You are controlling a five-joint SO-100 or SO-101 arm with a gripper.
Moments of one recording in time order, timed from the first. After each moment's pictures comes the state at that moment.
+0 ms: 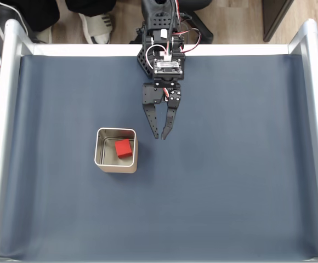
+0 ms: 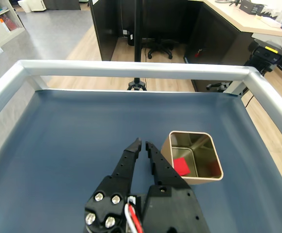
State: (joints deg) arm -5.1 178.2 159.3 35.2 -90.1
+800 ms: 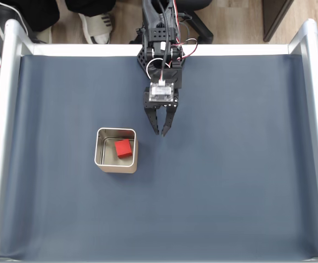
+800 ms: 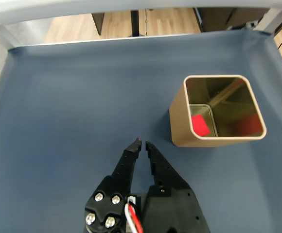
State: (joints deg) arm -5.4 191.4 179.8 44.3 -84.2
